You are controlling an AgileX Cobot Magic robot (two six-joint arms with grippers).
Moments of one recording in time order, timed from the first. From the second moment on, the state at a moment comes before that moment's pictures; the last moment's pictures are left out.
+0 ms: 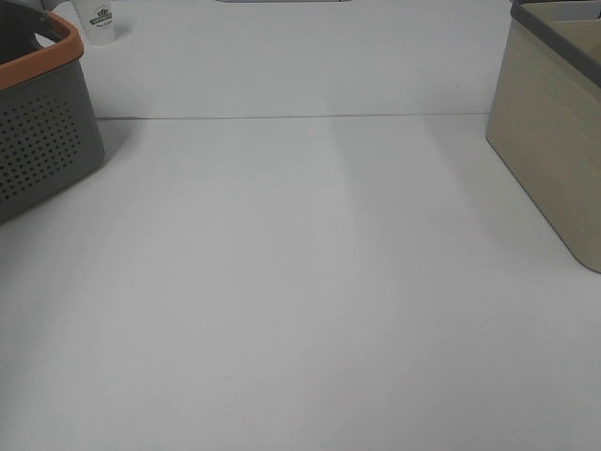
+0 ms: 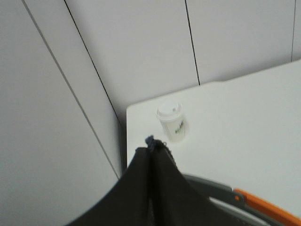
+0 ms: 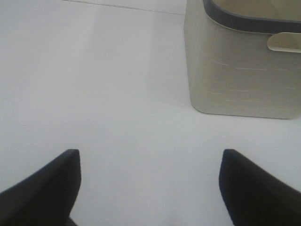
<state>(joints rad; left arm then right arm) 0.35 1.74 -1.90 -0.70 0.54 0.96 0.05 0.00 -0.50 0.00 1.06 -0.09</state>
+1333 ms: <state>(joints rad) -0.28 1.68 -2.05 -0.71 0.24 0.96 0.05 0.00 -0.50 0.00 1.06 -0.09</state>
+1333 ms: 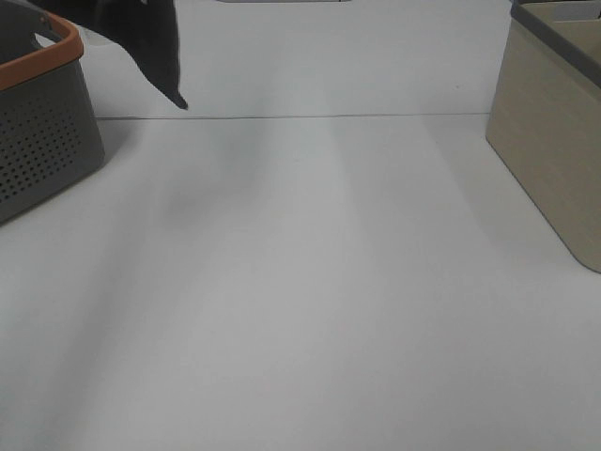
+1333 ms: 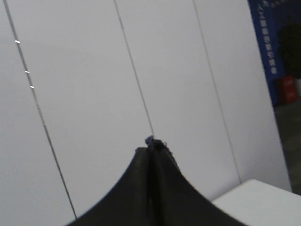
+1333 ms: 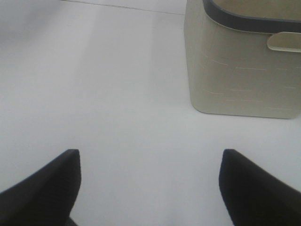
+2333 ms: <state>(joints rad) -0.28 1.76 -2.02 -0.67 1.21 0.91 0.05 0.00 -0.51 0.28 1.02 -0.25</state>
